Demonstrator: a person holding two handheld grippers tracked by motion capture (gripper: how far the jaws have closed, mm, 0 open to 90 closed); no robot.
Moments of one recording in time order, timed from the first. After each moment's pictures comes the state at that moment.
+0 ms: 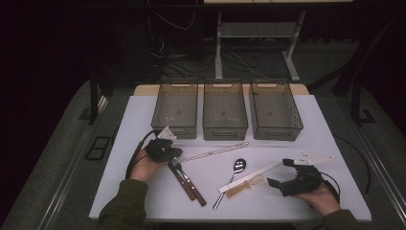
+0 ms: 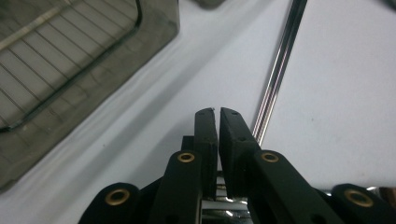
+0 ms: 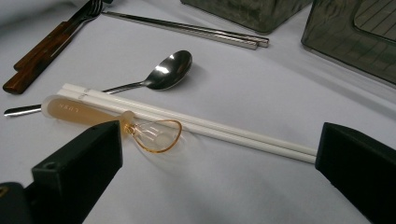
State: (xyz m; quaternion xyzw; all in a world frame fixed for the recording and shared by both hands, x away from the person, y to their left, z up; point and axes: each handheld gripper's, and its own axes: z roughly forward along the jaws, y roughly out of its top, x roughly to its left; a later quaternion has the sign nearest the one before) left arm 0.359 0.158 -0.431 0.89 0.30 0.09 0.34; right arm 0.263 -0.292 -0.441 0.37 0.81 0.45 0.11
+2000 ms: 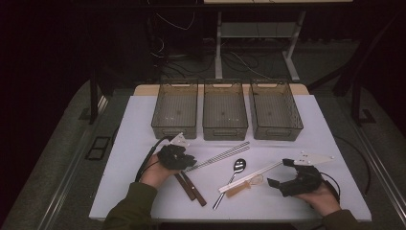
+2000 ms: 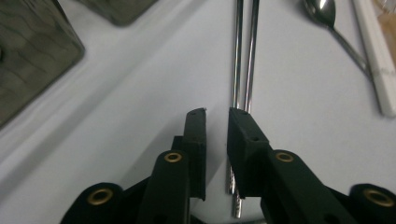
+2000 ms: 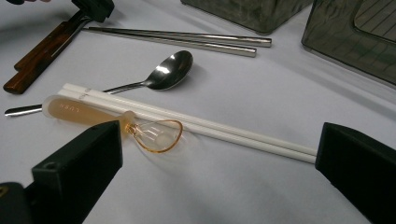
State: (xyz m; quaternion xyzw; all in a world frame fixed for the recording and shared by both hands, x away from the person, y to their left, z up) left arm 0.340 0.121 -0.430 0.90 0.26 0.05 0.35; right arm 0.262 -0.292 -0.441 0.38 0.80 0.45 0.11
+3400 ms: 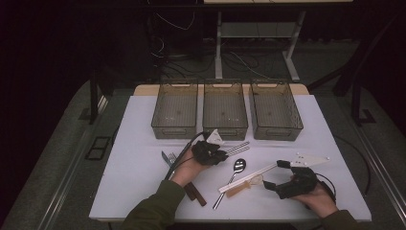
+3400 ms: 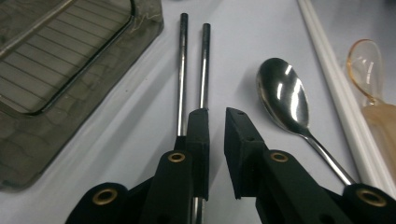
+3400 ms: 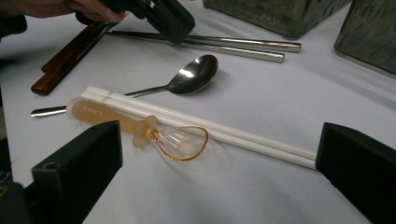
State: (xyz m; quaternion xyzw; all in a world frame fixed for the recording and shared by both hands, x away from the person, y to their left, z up) left arm 0.356 0.024 -0.440 0.90 0.21 0.07 0.38; right arm 0.261 -0.284 -0.446 0.35 0.80 0.47 0.09
